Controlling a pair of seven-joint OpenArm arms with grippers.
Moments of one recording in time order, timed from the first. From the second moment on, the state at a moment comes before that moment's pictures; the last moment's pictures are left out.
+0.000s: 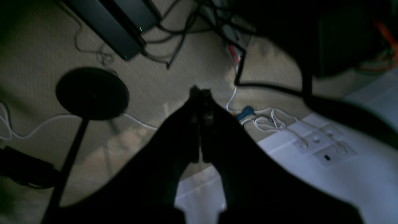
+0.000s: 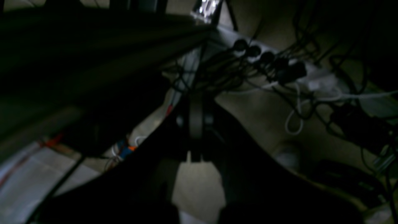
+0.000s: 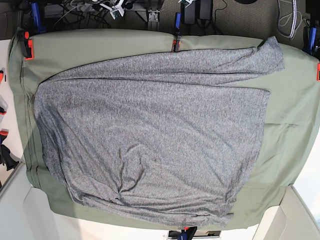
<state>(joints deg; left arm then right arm) 7.2 -2.0 25.9 13.4 4.3 -12.4 9.2 -12.0 2.4 -5.3 22.5 -11.0 16.9 -2.5</state>
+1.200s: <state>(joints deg) 40.6 -21.0 25.1 79.7 8.6 -9.7 22.7 -43.5 14.7 -4.3 72.4 4.4 28.5 -4.4</state>
